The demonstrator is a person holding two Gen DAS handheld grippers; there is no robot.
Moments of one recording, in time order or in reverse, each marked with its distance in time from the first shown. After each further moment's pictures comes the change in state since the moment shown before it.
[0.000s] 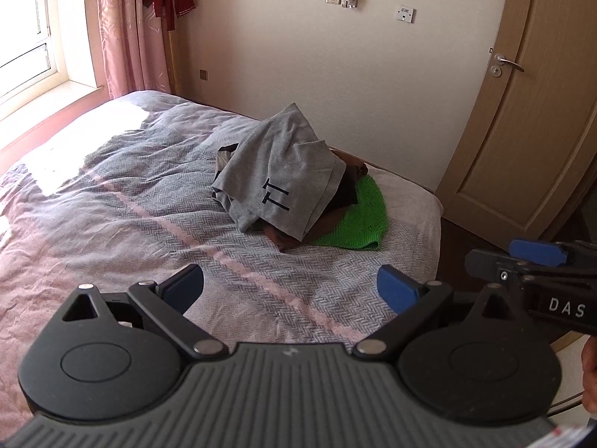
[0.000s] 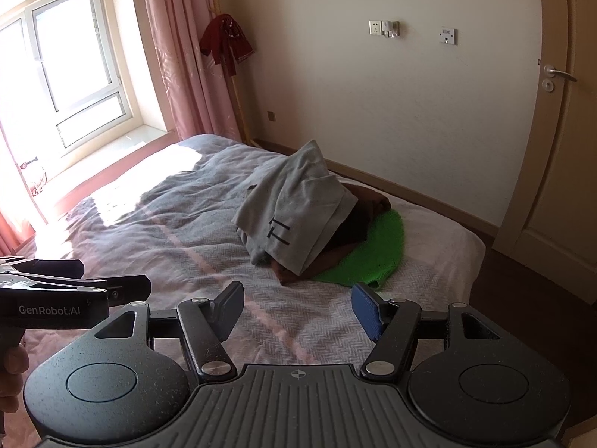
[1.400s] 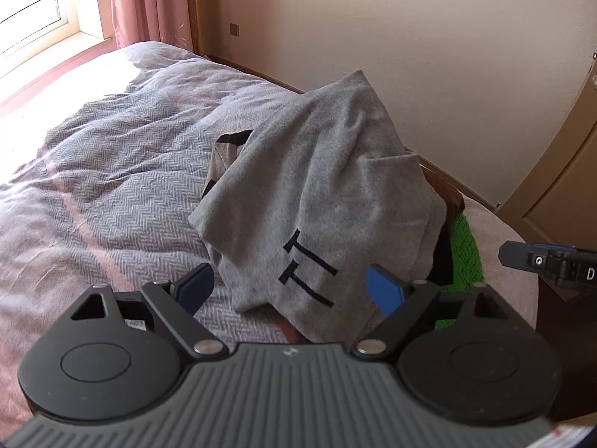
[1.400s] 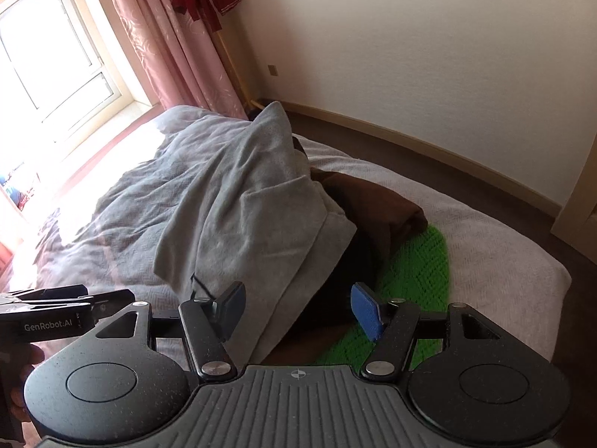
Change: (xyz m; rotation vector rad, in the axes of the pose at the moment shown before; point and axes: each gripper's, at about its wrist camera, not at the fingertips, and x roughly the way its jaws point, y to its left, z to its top) left arm 0.357 0.042 0.119 -0.123 0.115 0.104; right arm 0.357 -0.151 0.116 0.078 0.170 0.118
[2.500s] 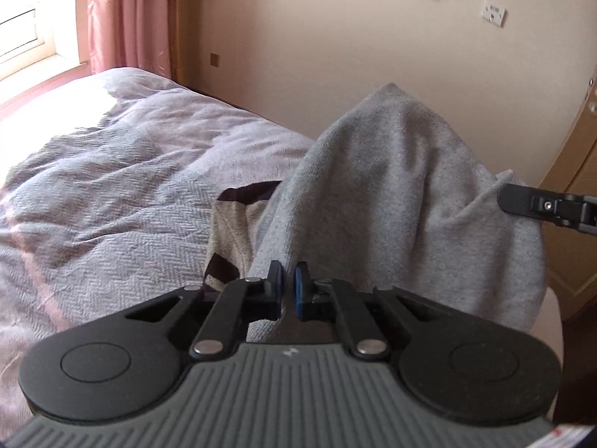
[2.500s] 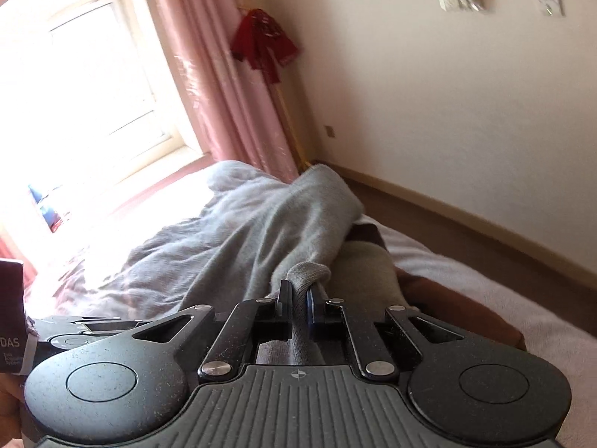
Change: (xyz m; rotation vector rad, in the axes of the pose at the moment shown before) left arm 0.065 0.073 0.041 -0.013 -0.136 -0.096; right arm 0.057 0.070 0.052 -0.150 -0.227 0.168
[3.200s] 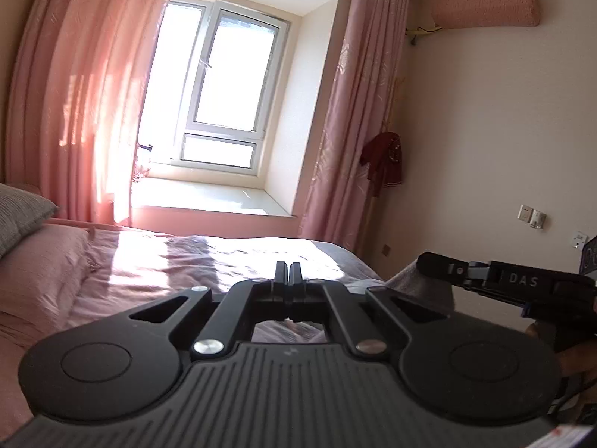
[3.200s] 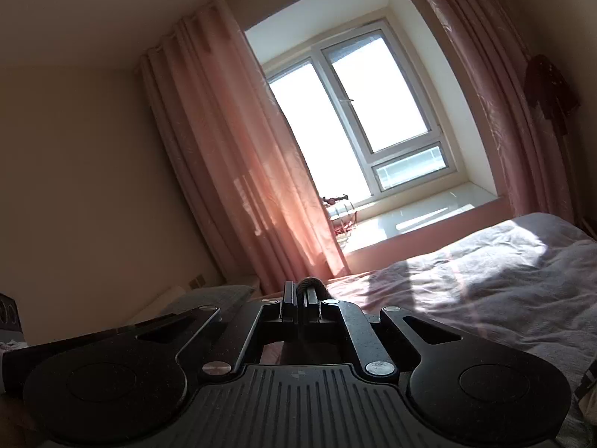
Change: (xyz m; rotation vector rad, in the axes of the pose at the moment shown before) left arm -0.542 0.108 -0.129 -0.316 -0.587 0.484; right arm -0.197 0.369 -0.005 -0.178 -0.088 0.843
